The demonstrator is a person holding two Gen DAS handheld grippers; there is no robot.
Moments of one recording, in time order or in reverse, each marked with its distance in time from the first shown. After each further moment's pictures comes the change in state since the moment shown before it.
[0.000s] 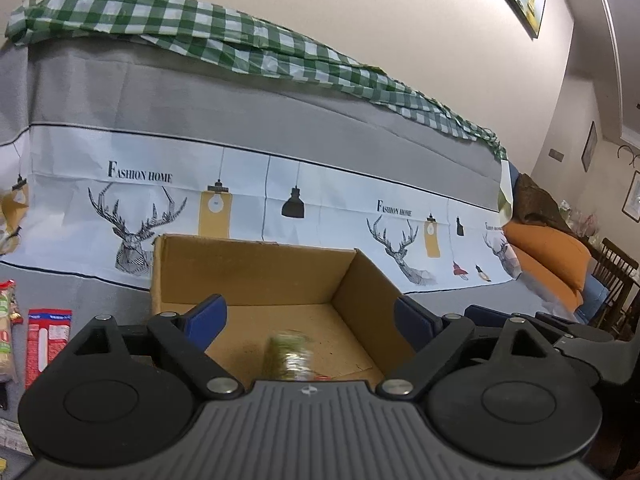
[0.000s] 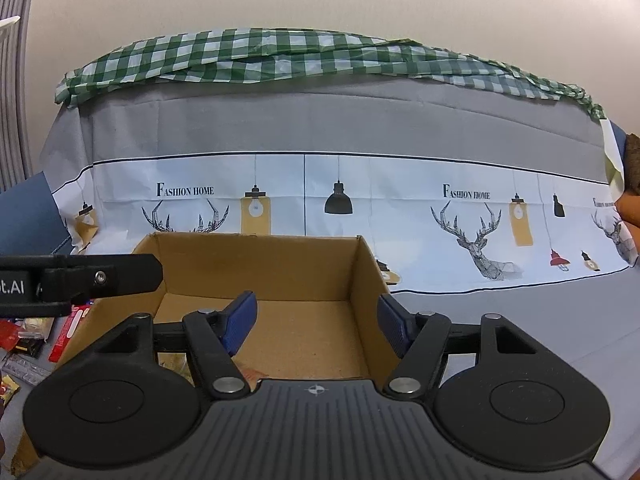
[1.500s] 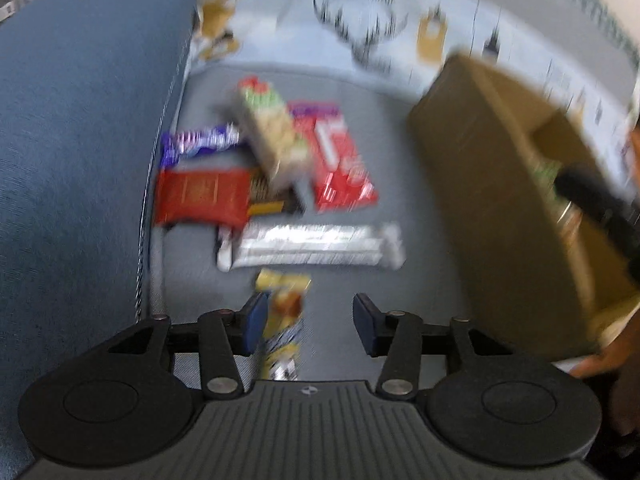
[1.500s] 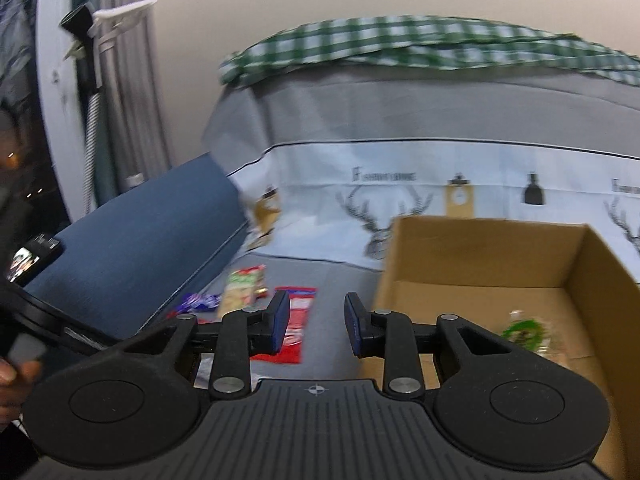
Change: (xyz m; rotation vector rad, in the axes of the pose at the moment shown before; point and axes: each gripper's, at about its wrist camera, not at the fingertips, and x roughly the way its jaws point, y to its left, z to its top) left arm -0.076 0.217 -0.034 -0.095 0.632 0.313; right arm -0.022 0.172 -0.010 -0.036 0.041 0.425
